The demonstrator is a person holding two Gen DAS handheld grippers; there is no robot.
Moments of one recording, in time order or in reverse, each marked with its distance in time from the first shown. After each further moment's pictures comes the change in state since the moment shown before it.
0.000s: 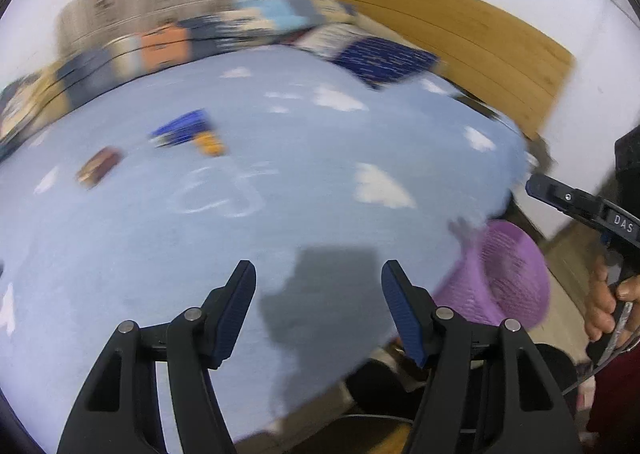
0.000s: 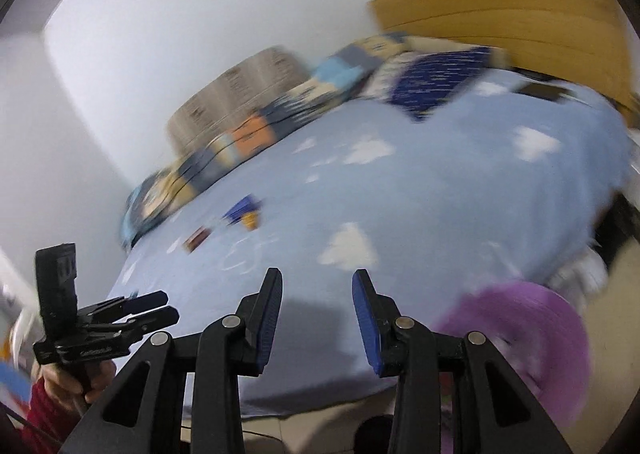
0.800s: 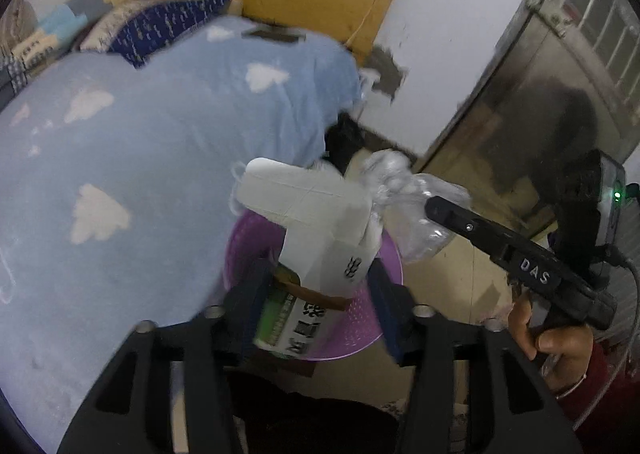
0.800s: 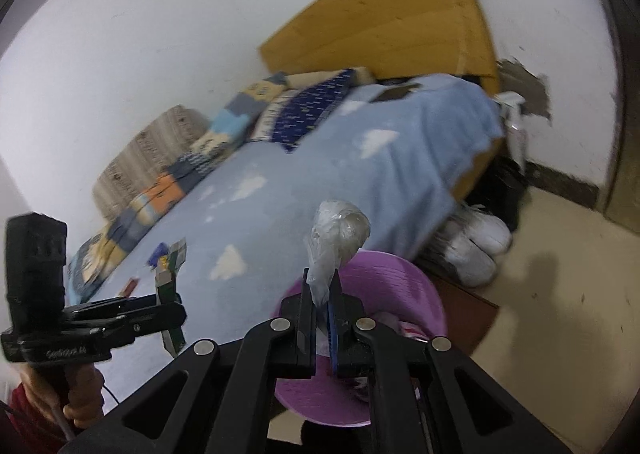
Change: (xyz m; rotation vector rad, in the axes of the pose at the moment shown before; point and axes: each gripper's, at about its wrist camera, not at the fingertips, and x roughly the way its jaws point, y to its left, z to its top) left arm 0.076 -0.275 0.004 0.362 0.220 -0.439; right arm -0.118 -0.122 -0.065 0.263 -0.175 -0.310
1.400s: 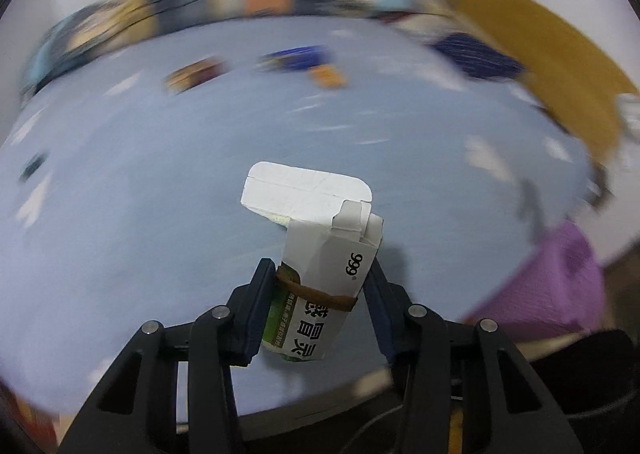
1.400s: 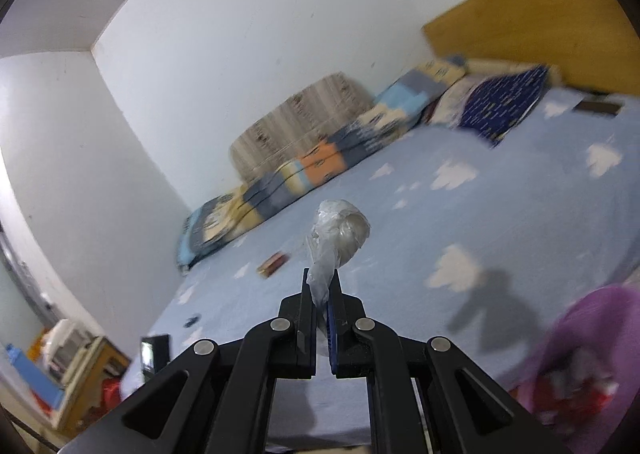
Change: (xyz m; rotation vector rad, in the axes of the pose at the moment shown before) left arm -0.169 0.222 -0.198 -0.518 -0.186 0.517; right arm 0.041 0.215 -0.016 -0.210 0.030 0.474
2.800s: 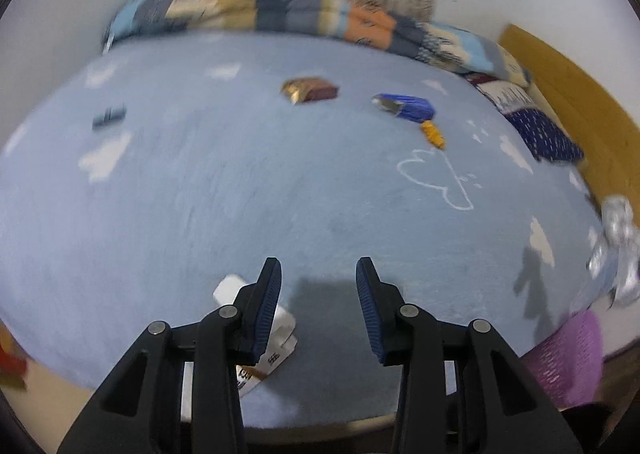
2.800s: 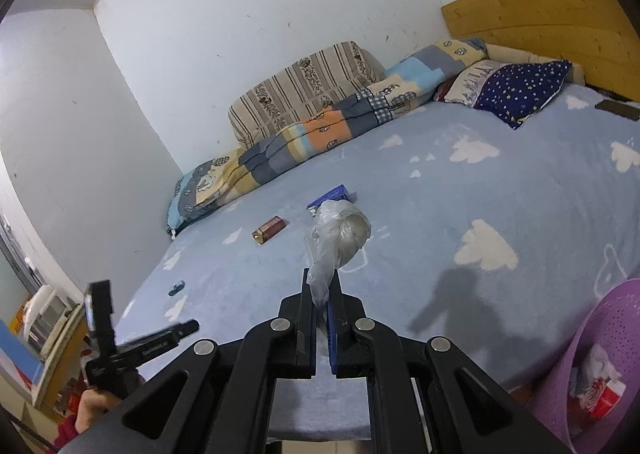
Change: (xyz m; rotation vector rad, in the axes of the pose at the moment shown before) left arm -0.031 0.126 -0.009 -0.365 -0.085 0.178; right arm 0.076 0.040 -0.035 -0.065 0.120 0.009
